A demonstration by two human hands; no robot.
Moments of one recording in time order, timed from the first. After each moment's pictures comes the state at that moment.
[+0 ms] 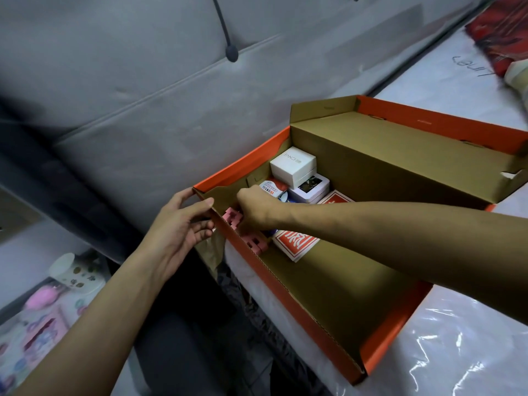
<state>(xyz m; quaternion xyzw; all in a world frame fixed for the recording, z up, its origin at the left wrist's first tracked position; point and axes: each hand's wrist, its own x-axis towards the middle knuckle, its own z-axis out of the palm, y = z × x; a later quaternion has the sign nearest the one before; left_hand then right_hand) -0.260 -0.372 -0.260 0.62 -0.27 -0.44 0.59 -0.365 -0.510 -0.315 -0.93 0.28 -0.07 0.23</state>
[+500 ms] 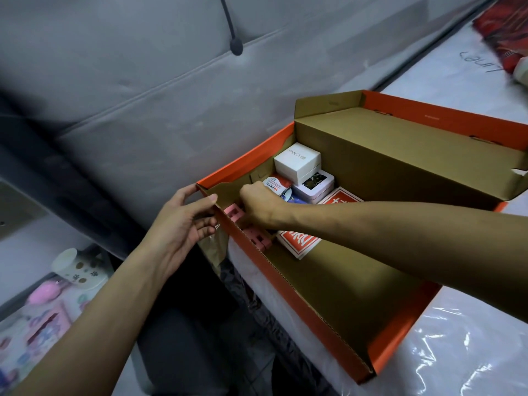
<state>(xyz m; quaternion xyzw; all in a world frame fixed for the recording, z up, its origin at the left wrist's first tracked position) -0.255 -0.371 -0.262 0.62 -0.27 -0.44 0.59 -0.361 -0.504 -0.320 -0.92 0.28 -0.13 0.26</state>
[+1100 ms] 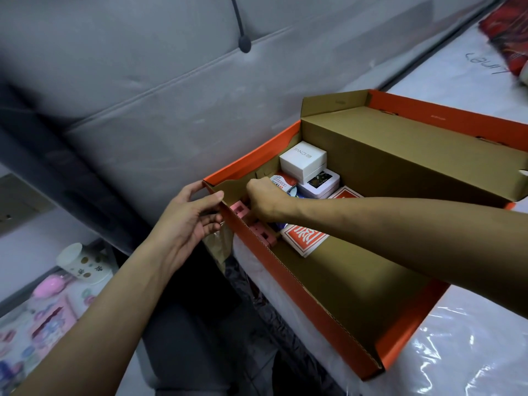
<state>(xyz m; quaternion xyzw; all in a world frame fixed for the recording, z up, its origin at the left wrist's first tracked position) -0.250 -0.373 -0.264 0.61 -0.27 -0.45 0.59 -0.360 -0.505 -0.311 -0.91 0.31 -0.09 0.26</state>
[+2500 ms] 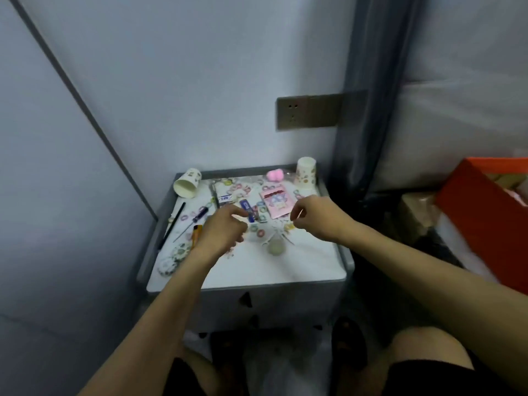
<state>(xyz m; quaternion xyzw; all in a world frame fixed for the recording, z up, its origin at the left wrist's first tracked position) -0.117 0.035 -0.266 0.87 -0.14 -0.20 0.43 -0.215 -0.156 -0.247 -0.95 0.17 0.01 0.26</state>
